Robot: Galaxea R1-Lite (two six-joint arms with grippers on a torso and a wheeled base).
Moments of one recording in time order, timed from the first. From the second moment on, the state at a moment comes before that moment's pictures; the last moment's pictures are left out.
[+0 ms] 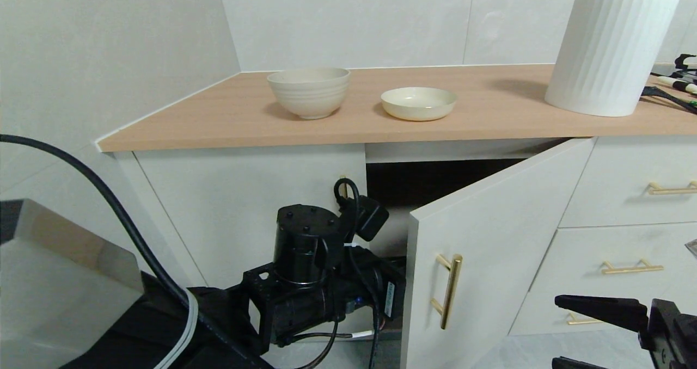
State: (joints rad) left arm -0.80 1.94 -0.75 -0.89 -0.18 -0.20; right arm 0.50 1.07 -0.24 -0.59 0.47 0.17
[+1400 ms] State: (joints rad) left arm -1.12 1.98 -0.98 -0.71 -0.10 -0.27; right arm 0.63 0.70 -0.39 -0.18 0.77 0.17
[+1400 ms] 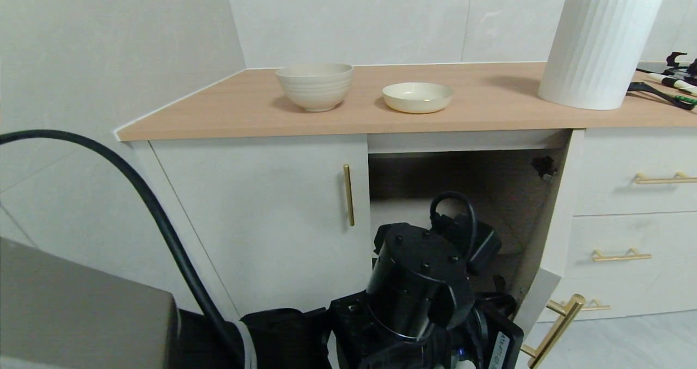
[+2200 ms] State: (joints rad) left arm -1.03 1.96 -0.98 -0.72 -0.13 -0.28; right arm 0.62 0.62 -0.46 -0.14 0.80 0.19
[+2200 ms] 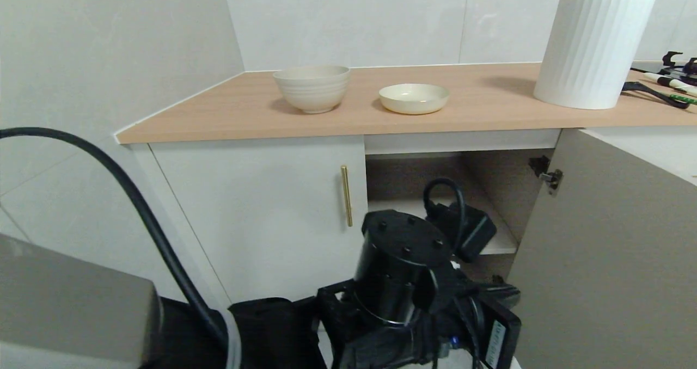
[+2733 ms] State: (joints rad) left arm -0.61 1.59 -0.75 -0.71 -0.14 -0.27; right arm 0.62 0.97 -0.67 -0.14 0.67 0.20
